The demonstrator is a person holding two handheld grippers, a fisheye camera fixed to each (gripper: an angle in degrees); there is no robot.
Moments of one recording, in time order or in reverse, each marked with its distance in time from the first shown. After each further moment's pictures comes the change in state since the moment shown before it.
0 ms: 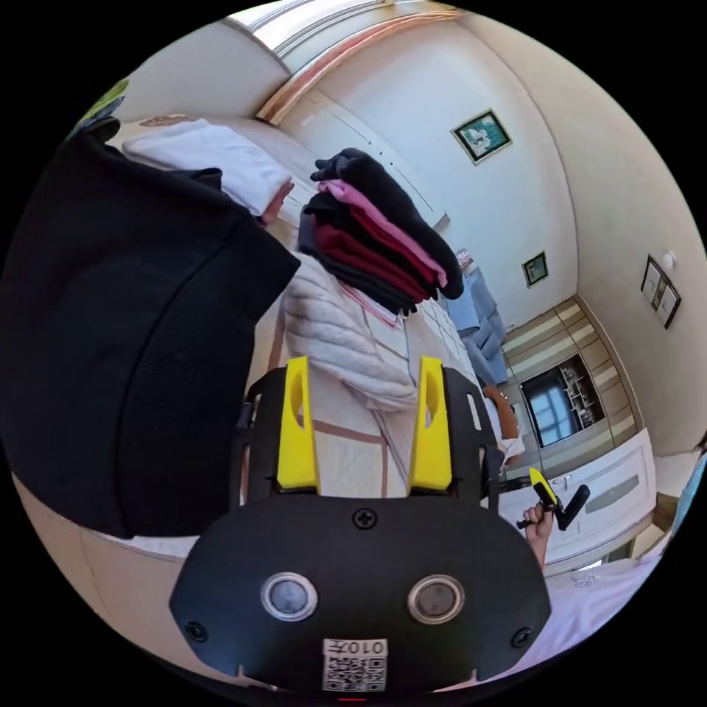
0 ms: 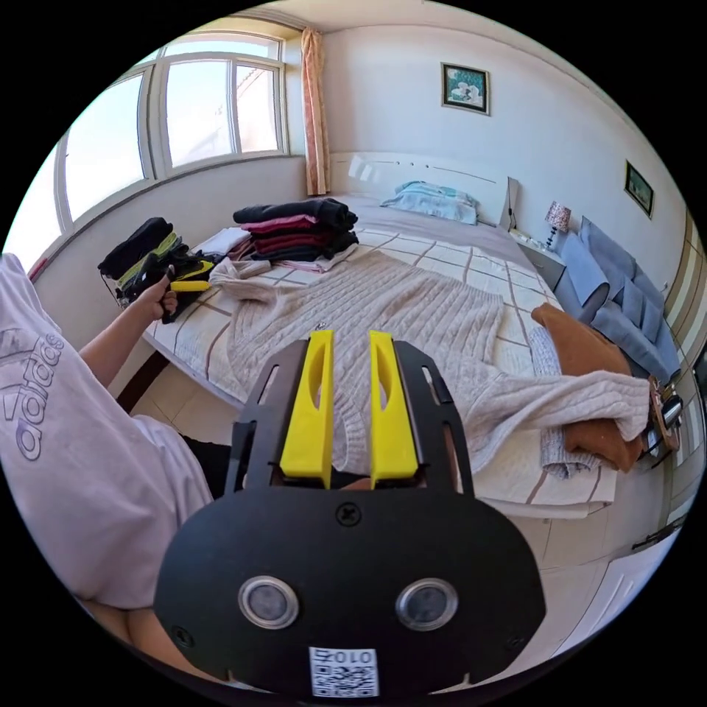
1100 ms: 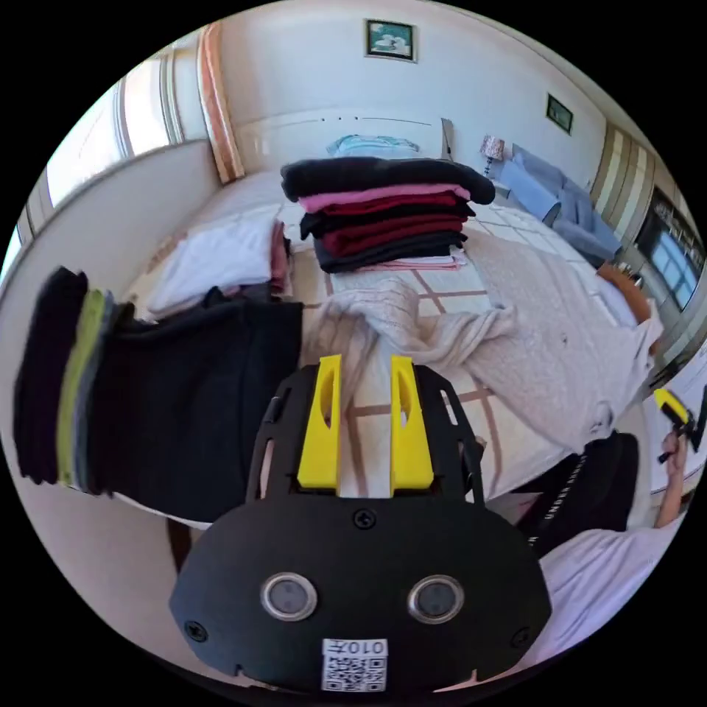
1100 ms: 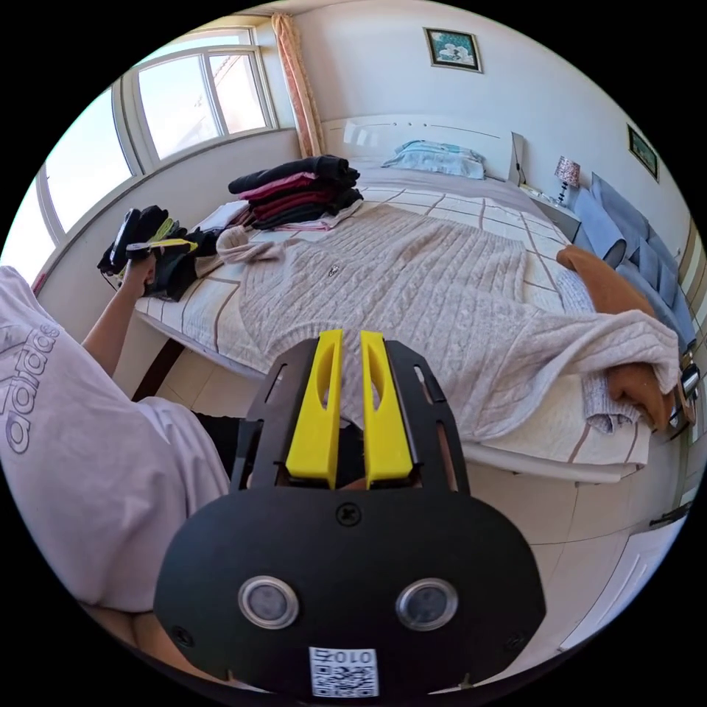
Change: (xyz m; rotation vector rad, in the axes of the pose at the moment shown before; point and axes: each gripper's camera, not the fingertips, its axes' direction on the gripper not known) left arm 0.172 -0.084 -0.028 -0.125 -0.653 0.531; right arm -0.026 0.069 0.023 -0.127 -0.074 0.076
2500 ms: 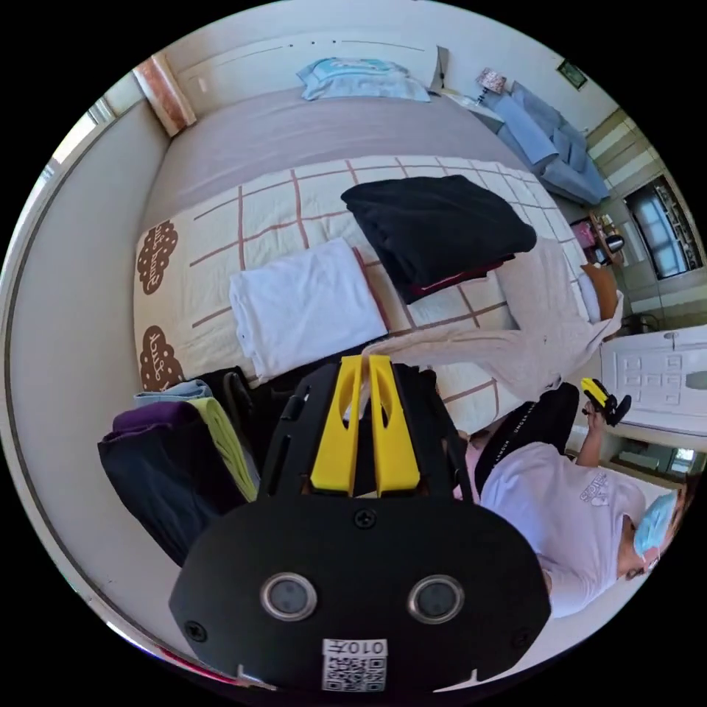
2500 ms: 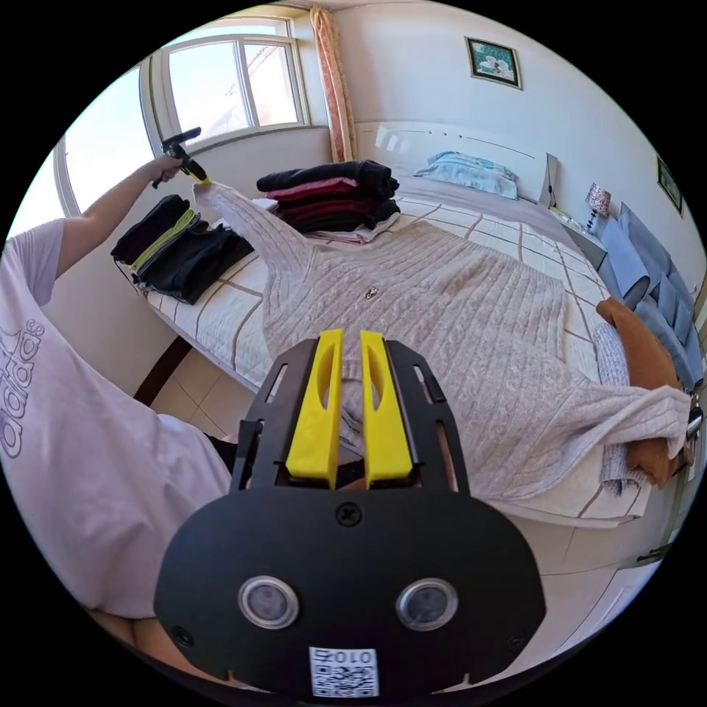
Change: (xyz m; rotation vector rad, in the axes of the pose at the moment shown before) left arm -0.243 -0.282 -0.142 -0.497 0.204 0.136; right arm -0.003 -0.070 -0.009 0.010 -0.041 -0.098
